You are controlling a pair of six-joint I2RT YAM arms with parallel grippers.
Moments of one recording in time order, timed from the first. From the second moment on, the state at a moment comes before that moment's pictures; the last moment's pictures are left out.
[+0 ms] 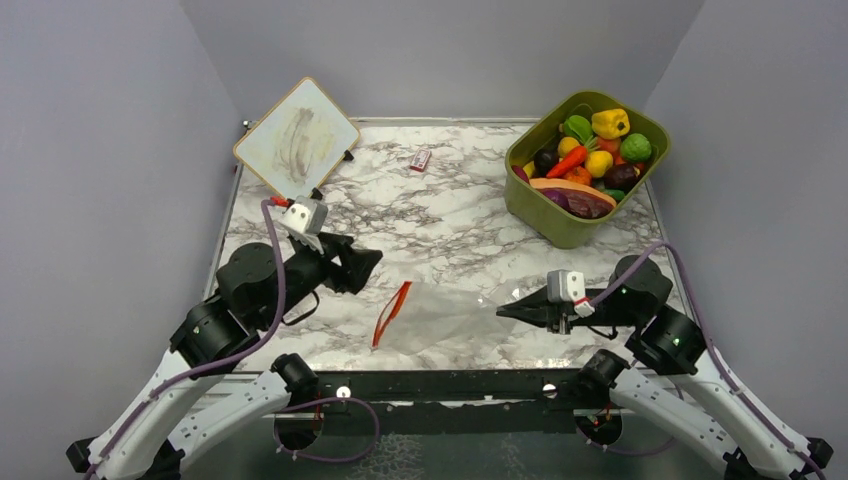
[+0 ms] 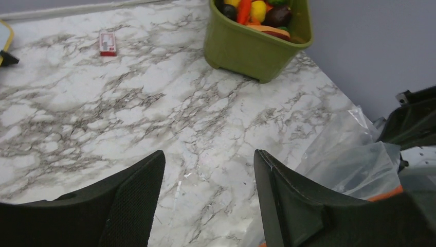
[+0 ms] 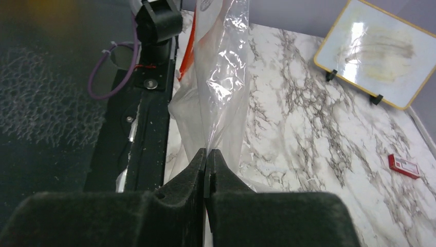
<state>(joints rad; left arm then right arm) -0.79 0.60 1.00 -0.60 -0.12 -0.34 0.74 0.50 0.73 -0.39 -0.74 -0.35</state>
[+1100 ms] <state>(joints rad) -0.80 0.22 0.81 -0.46 0.56 -0.11 0.74 0.47 0.70 -0.20 -0.86 -0.23</state>
